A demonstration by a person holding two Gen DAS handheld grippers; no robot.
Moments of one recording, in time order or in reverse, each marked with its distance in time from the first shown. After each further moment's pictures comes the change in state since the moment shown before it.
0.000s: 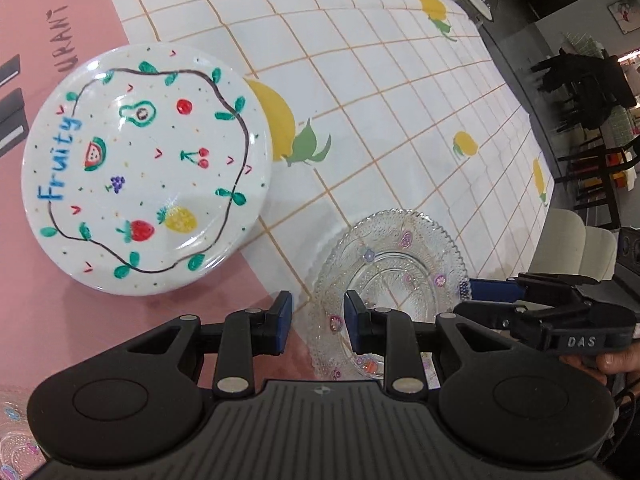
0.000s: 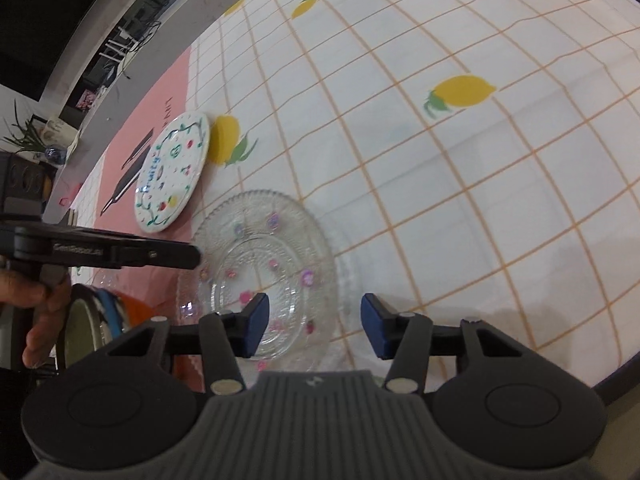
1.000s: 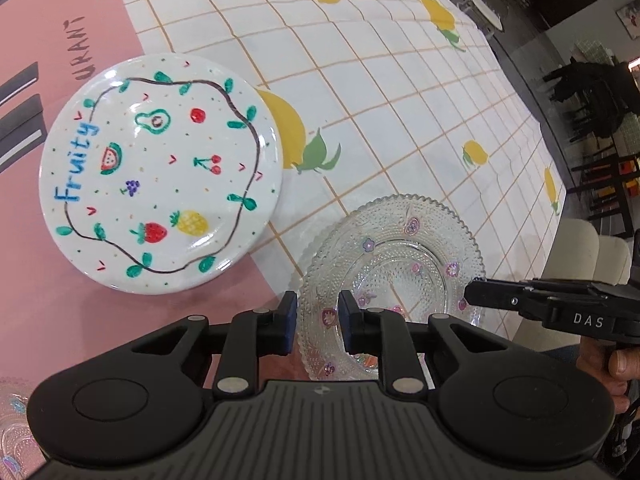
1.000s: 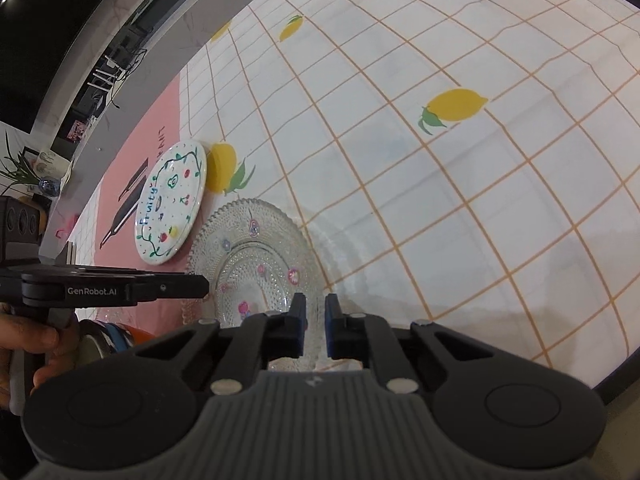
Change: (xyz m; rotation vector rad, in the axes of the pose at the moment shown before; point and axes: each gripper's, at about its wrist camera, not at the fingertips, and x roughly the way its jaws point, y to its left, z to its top) left arm -0.011 -0.001 -0.005 -0.015 -0.056 0.044; right arm -0.009 -0.001 0.009 0.082 -0.067 -0.016
